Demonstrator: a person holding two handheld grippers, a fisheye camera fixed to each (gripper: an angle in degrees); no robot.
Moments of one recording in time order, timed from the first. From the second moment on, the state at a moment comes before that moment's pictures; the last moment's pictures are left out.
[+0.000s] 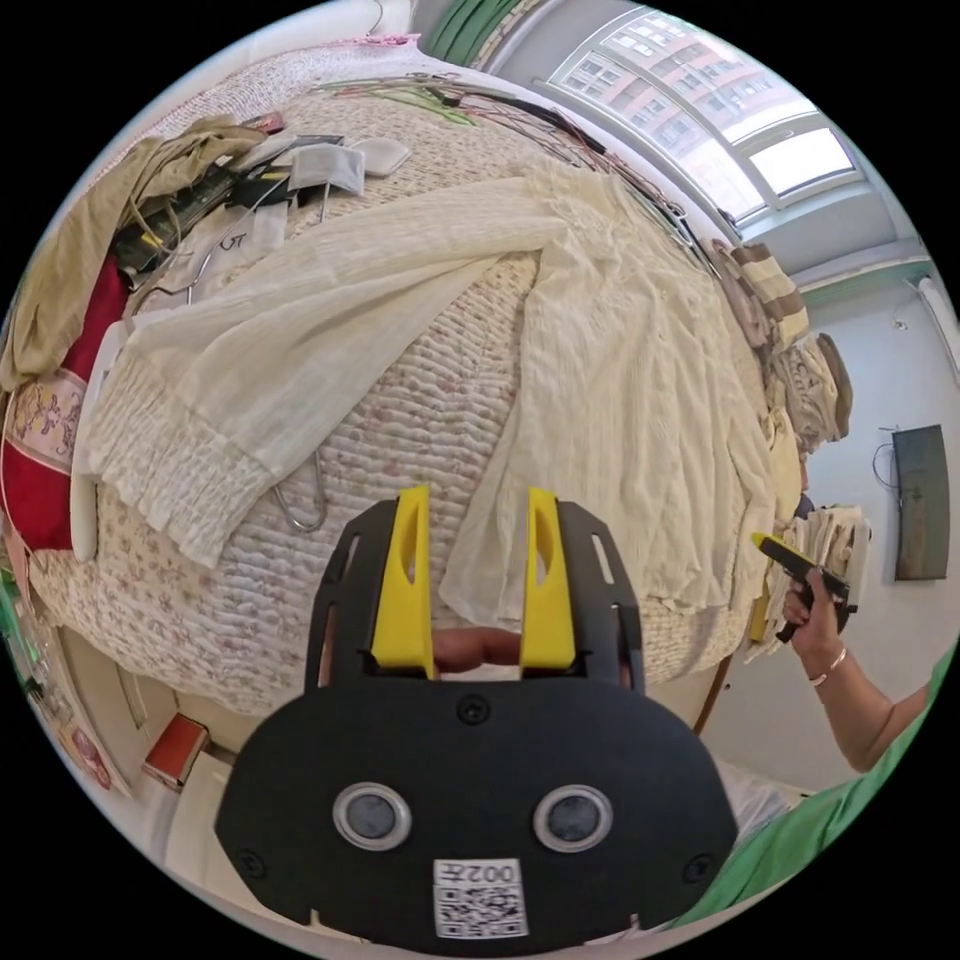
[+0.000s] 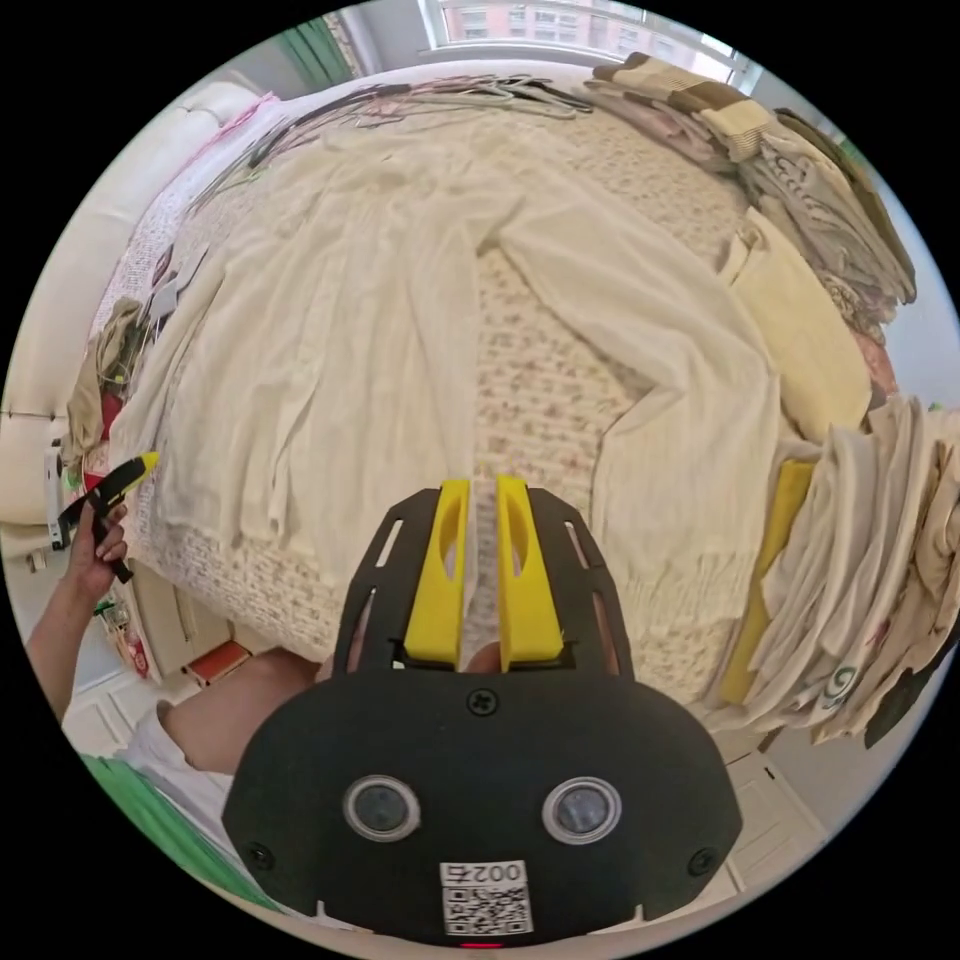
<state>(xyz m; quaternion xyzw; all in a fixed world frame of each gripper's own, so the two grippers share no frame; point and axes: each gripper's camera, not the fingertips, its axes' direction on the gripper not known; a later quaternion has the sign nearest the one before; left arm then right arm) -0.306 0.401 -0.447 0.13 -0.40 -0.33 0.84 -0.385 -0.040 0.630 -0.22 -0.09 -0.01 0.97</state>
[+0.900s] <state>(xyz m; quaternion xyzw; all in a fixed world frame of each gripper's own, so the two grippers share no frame) -0.304 0.361 -0.393 0.03 -0.45 -0.39 0.80 -0.419 -0.041 0.598 -0.25 -0.09 0.01 0.96</state>
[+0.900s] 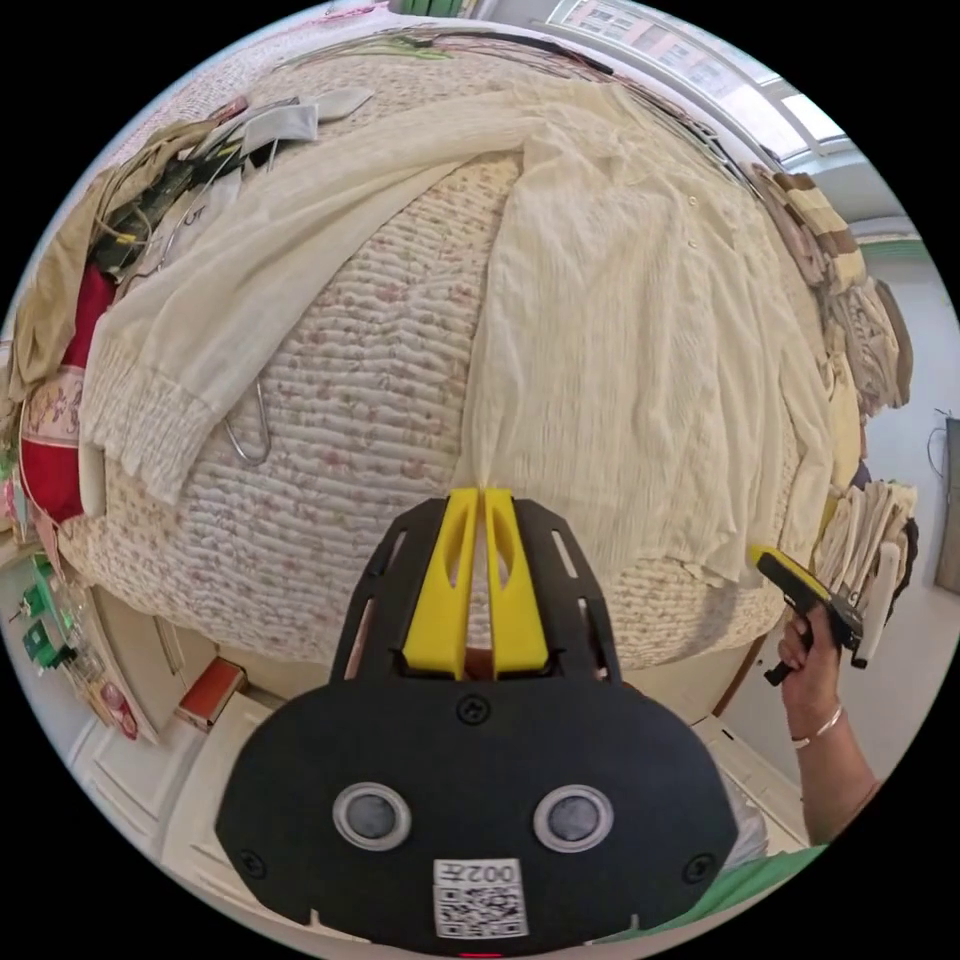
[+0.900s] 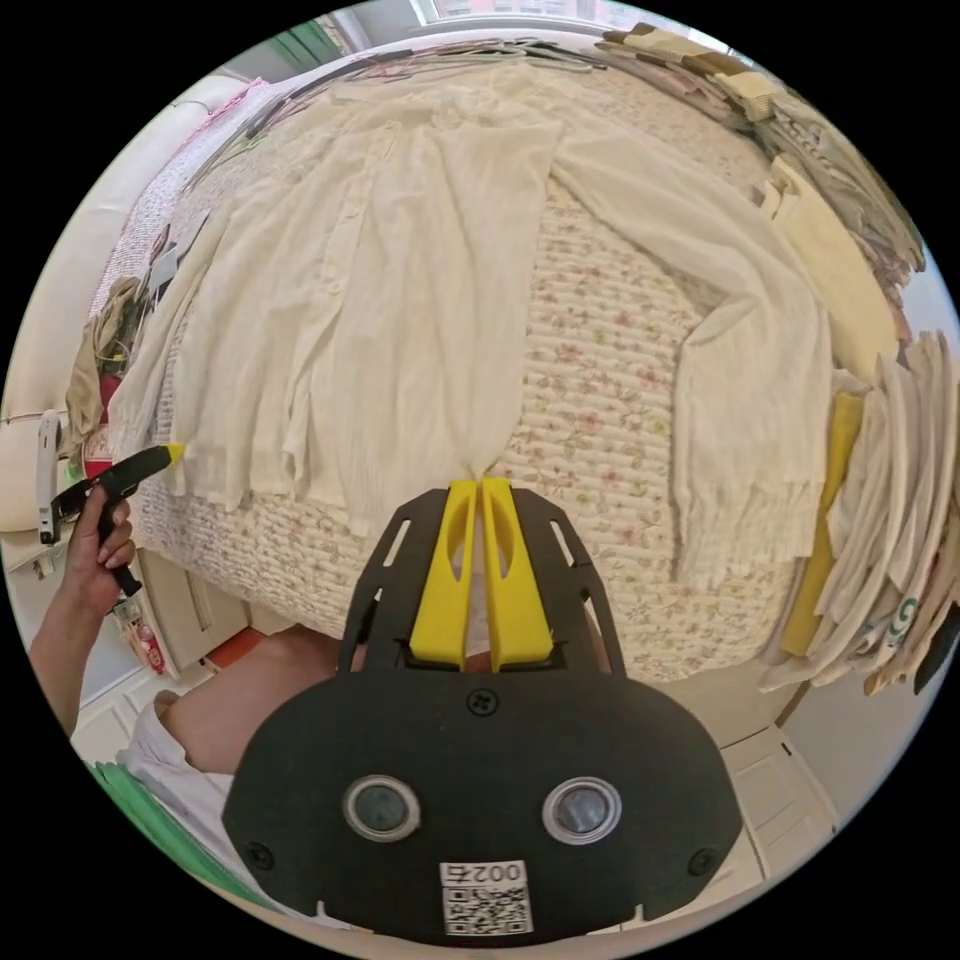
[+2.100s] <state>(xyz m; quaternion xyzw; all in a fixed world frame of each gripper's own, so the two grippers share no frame) -0.296 0.416 -0.443 0.10 -0.44 -0.52 0.73 -0.380 -0.097 0.463 -0.21 0.11 -0.05 0.97</state>
